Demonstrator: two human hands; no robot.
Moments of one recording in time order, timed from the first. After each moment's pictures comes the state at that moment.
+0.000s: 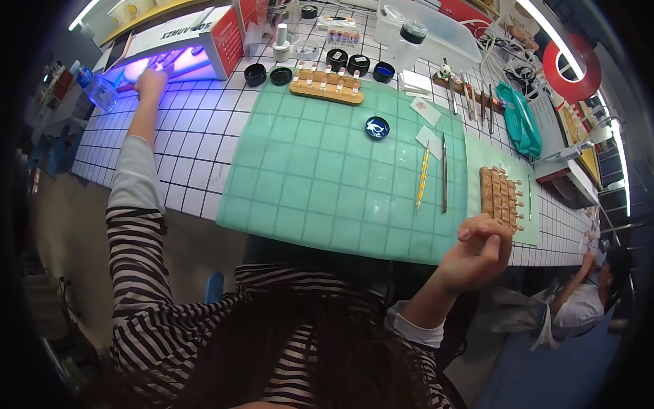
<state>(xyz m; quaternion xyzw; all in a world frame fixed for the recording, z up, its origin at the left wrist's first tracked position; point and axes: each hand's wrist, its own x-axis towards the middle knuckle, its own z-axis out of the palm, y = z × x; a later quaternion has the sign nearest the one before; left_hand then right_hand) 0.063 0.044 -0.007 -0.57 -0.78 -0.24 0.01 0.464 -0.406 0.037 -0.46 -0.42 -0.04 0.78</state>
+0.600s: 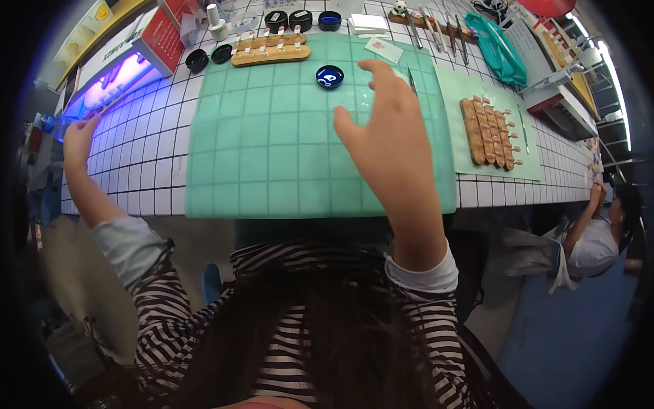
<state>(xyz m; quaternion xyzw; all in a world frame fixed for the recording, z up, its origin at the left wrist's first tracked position) 0.029 -0.070 0.065 -0.69 -0.69 -0.21 -0.06 0.436 -0.346 0.052 -0.76 -0.53 -0.01 0.37</state>
